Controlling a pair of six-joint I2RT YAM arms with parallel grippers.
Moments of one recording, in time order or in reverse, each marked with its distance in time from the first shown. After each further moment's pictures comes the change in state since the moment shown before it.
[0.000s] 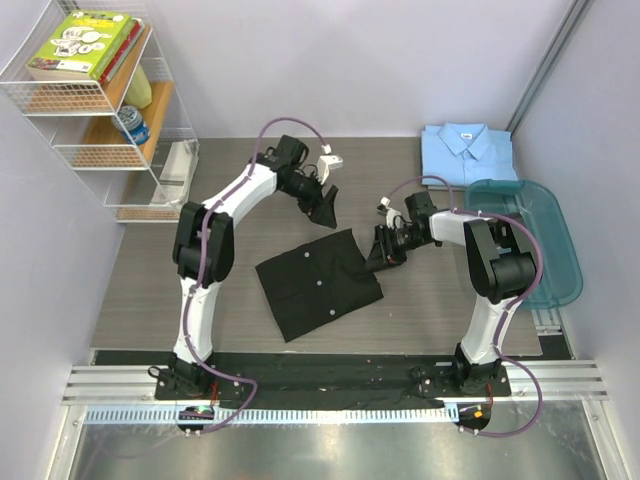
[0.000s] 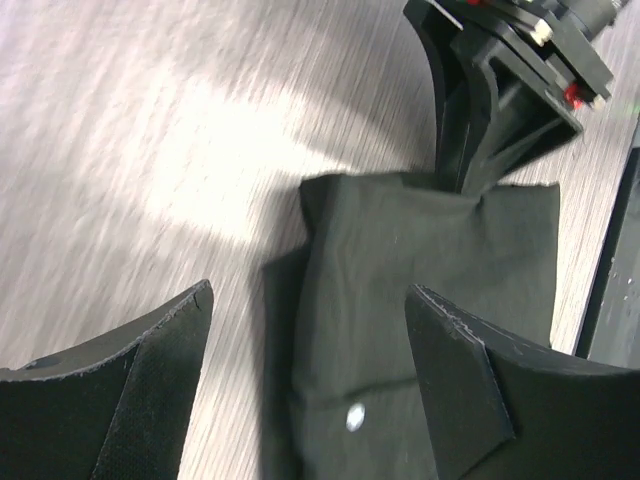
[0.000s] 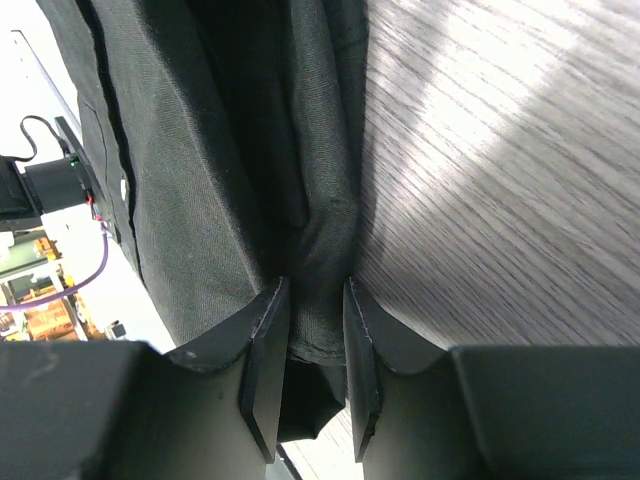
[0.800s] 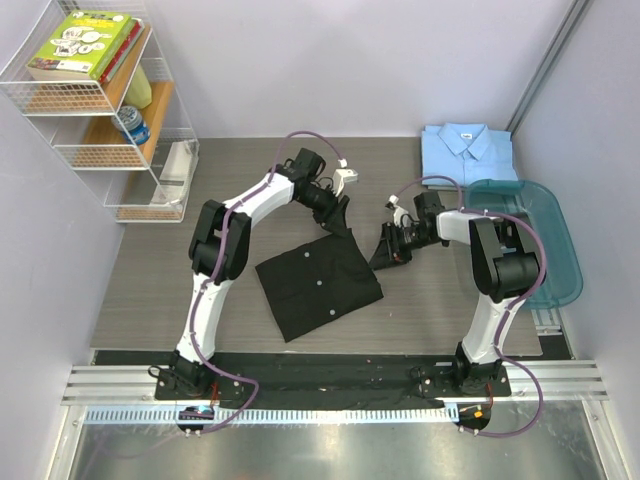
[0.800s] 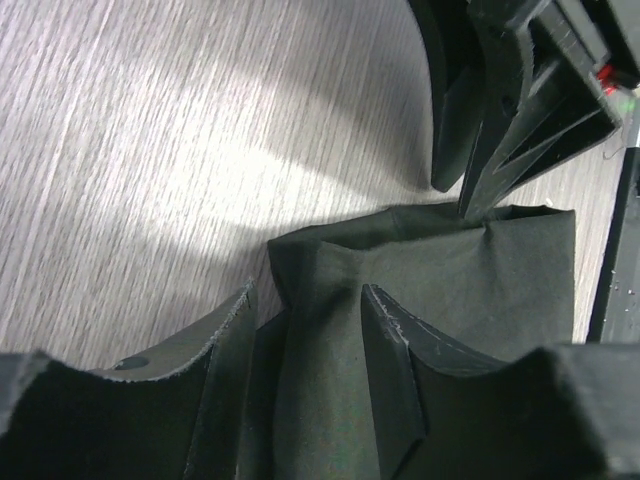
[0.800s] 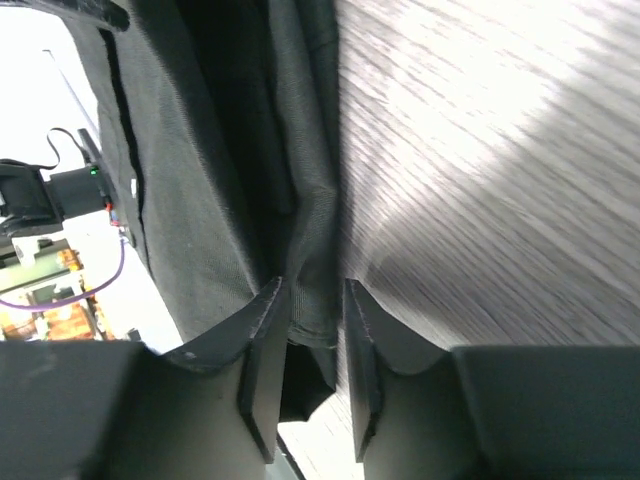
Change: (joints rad) left arm -0.071 0.118 0.011 0.093 0.042 -0.042; right arm -0.056 0.000 -0.005 -0.003 -0.038 -0.010
